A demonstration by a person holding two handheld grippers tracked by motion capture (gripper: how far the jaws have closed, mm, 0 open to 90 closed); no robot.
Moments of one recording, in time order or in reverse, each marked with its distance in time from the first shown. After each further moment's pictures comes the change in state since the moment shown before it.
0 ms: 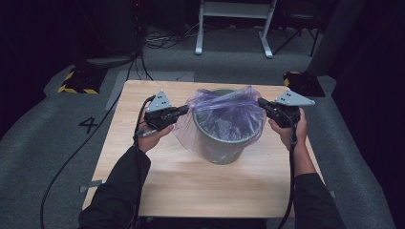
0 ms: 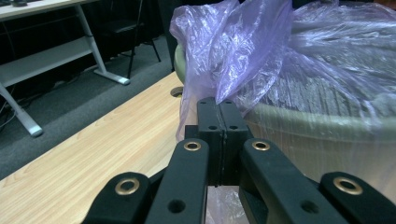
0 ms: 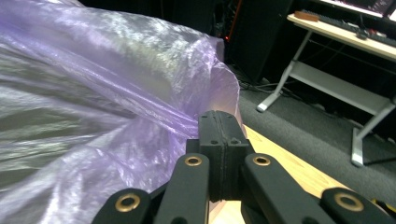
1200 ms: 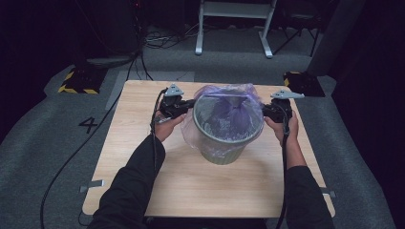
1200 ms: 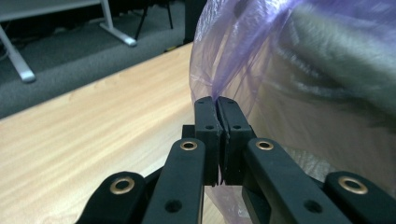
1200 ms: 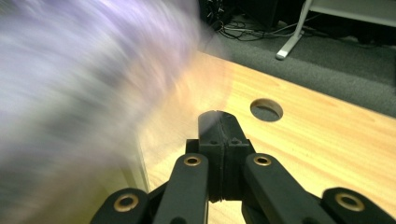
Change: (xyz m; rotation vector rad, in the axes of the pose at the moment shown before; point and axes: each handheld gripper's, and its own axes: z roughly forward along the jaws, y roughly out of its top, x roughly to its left) left arm 0.037 -0.019 0.072 0.113 0.048 -0.194; right arm -0.032 -0.043 0.054 0.160 0.052 0.224
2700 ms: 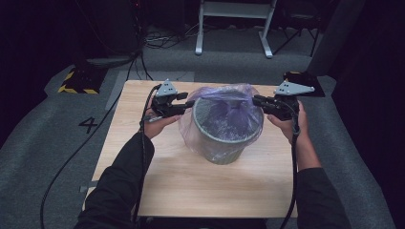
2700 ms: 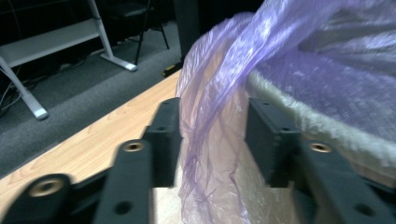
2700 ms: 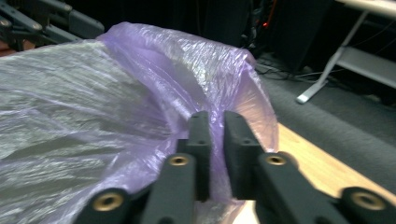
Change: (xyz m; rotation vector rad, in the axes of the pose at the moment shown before) left arm -0.006 0.019 -0.038 -0.055 -0.019 0.151; right arm 0.038 0.050 -0.055 -0.086 0.112 -0.197
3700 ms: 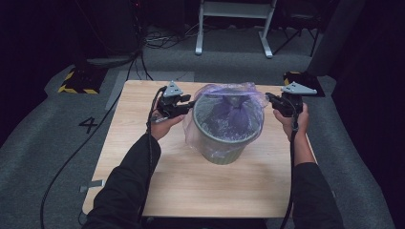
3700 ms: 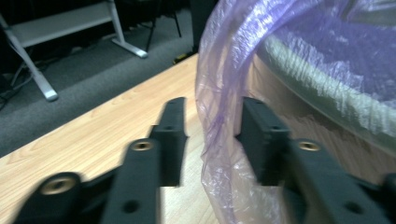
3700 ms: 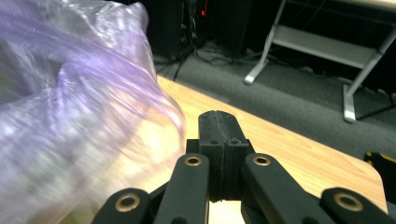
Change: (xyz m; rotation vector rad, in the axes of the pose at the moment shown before) left arm -0.002 -0.008 0.015 0.024 0.062 -0.054; right arm -0.044 -0.039 0.019 0.009 -0.232 0.122
